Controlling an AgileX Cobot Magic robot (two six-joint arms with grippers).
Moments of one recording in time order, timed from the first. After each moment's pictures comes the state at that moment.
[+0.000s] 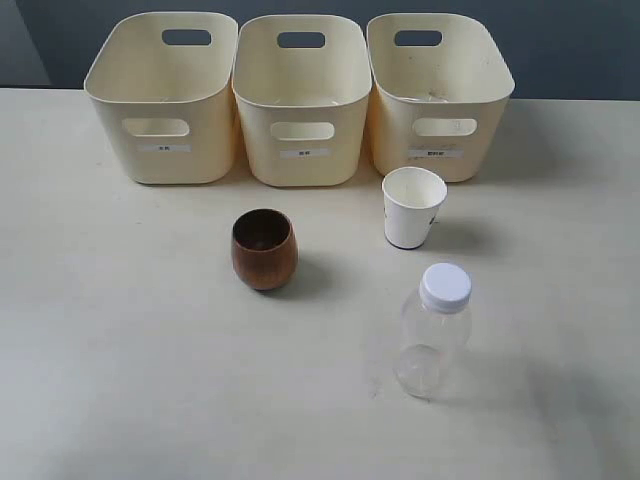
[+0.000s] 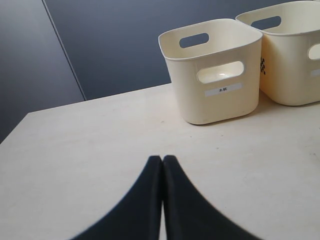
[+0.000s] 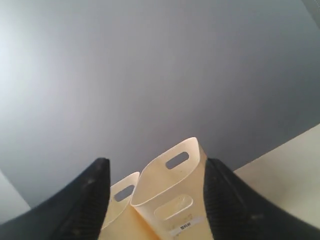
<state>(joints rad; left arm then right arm) -0.04 0.00 0.00 0.07 0.23 0.12 -0.03 0.00 0.00 -0.25 -0.11 0.87</state>
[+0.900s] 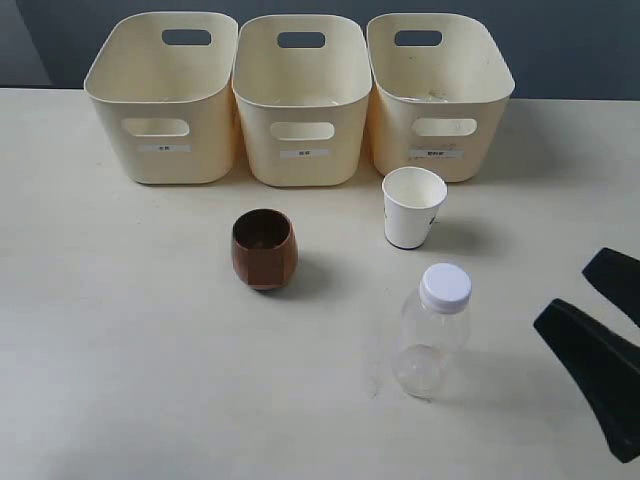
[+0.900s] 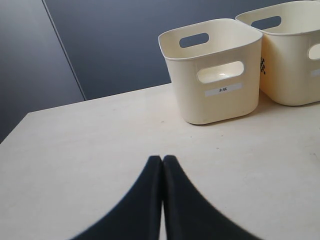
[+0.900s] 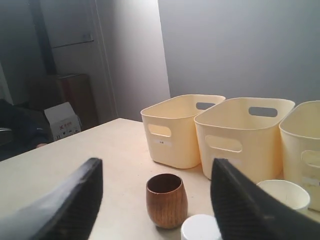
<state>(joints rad) -0.04 0.00 0.00 0.07 0.23 0.12 0.23 0.20 0.00 -1.16 -0.55 1.30</state>
